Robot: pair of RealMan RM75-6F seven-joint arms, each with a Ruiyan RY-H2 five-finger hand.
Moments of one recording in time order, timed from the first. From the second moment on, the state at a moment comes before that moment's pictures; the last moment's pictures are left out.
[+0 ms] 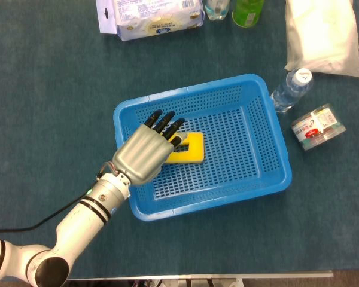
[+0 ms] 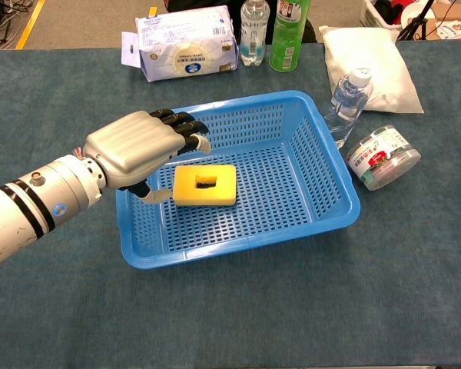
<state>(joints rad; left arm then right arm) -0.75 -1.45 -0.02 -2.04 0.99 1.11 1.00 0.56 -0.82 0.28 -1.77 -1.24 1.03 0.11</state>
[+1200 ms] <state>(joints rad) -0.79 -1.40 0.08 -2.08 0.82 1.28 1.19 0.55 -0.81 0.28 -1.79 -1.25 1.03 0.14</state>
